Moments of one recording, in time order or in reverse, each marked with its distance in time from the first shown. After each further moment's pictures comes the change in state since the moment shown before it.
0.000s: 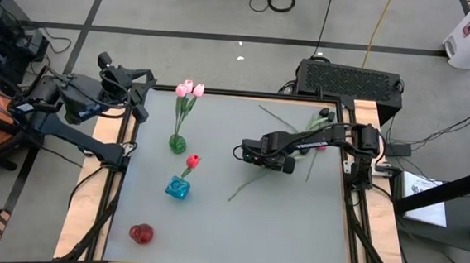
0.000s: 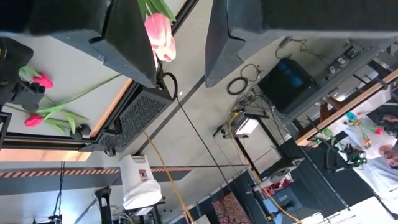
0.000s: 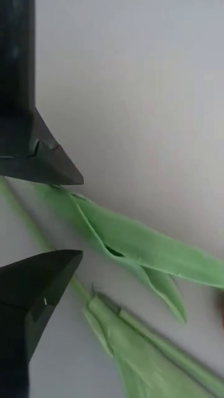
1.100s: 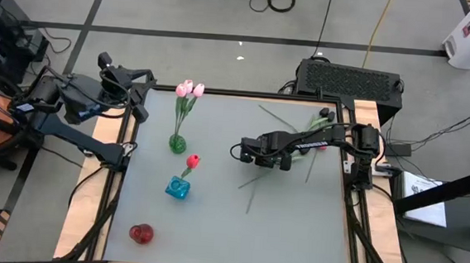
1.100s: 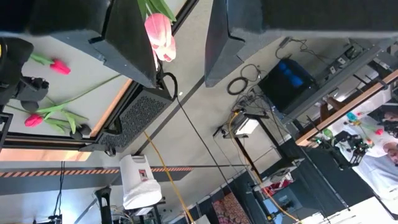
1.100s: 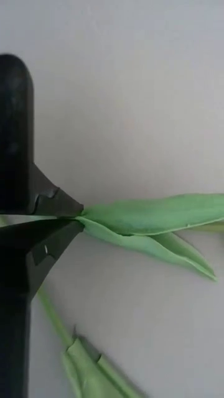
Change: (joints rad) left arm 0.000 0.000 0.000 0.000 0.000 -0.002; right arm 0.000 0.000 0.000 0.090 0.024 -0.104
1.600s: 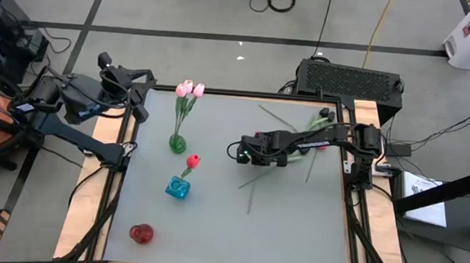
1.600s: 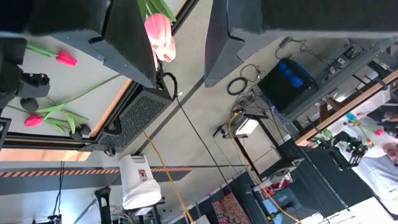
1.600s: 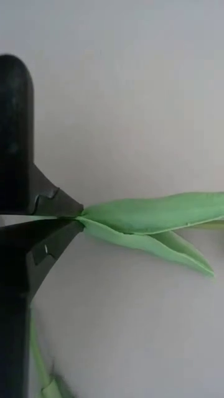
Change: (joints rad) left arm 0.000 0.000 0.000 0.000 0.000 -0.001; right arm -0.001 -0.024 0.001 0.081 0.001 -0.155
